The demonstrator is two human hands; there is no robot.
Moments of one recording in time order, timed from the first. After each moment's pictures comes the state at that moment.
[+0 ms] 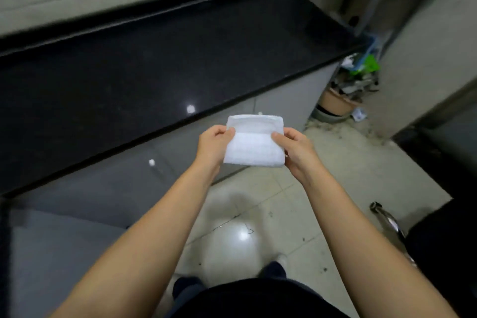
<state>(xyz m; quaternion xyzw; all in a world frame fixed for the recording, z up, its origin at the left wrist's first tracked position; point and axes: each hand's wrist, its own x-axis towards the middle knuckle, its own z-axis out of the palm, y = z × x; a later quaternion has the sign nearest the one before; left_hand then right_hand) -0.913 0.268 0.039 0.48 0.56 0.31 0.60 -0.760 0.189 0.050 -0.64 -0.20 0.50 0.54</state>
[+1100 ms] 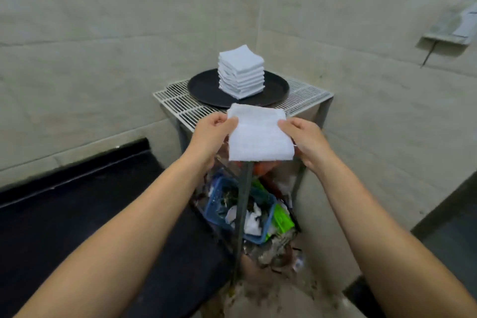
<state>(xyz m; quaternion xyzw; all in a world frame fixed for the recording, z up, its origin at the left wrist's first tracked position) -0.259 0.624 0.230 0.63 0.33 0.36 0.60 -0.100 0.517 0.234 -0.69 -0.33 0.27 0.59</state>
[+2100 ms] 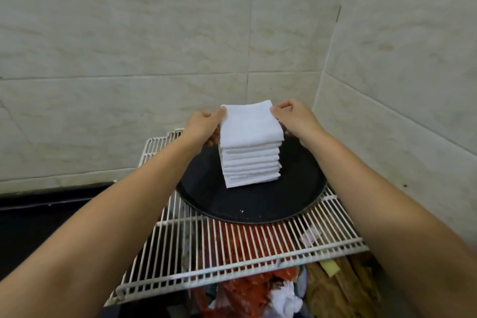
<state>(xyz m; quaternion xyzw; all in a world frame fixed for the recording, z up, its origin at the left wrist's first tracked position) -0.069 0.874 0.276 0.56 0.58 0.43 0.41 0.133 0.861 0.294 -0.64 -0.55 0.29 0.45</state>
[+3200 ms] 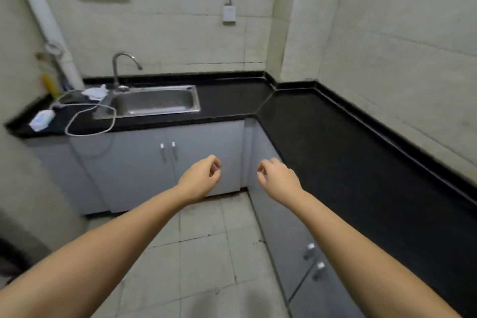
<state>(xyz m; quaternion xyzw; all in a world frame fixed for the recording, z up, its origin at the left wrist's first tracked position) -0.693 0.121 0.140 0.15 0.94 0.31 0.01 -0.655 0.325 0.148 0.00 -0.99 0.15 0.05</state>
